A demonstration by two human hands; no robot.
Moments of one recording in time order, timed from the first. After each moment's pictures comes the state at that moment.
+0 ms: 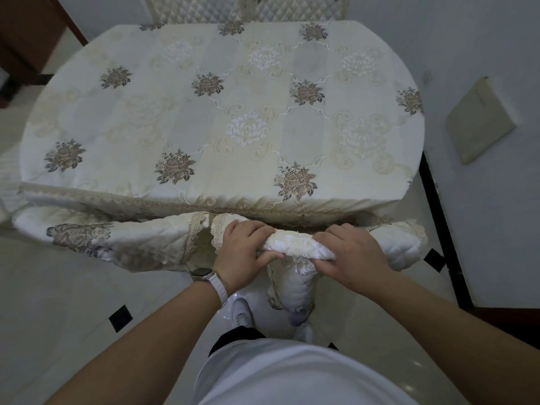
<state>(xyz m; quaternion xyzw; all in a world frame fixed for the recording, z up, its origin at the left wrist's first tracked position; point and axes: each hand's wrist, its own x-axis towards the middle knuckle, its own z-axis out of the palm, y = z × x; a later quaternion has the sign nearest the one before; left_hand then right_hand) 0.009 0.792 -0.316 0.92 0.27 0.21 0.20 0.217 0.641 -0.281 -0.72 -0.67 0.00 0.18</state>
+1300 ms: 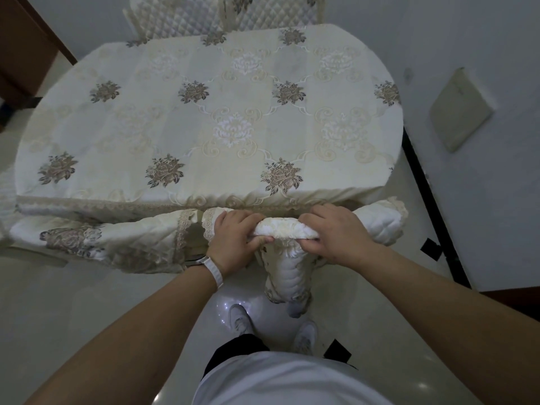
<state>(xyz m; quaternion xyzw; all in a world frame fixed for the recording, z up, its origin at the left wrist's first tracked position) 0.019 0.790 -0.309 0.92 0.29 0.15 0.20 0.224 0.645 -0.282 -0.72 -0.67 -0.03 0.18</state>
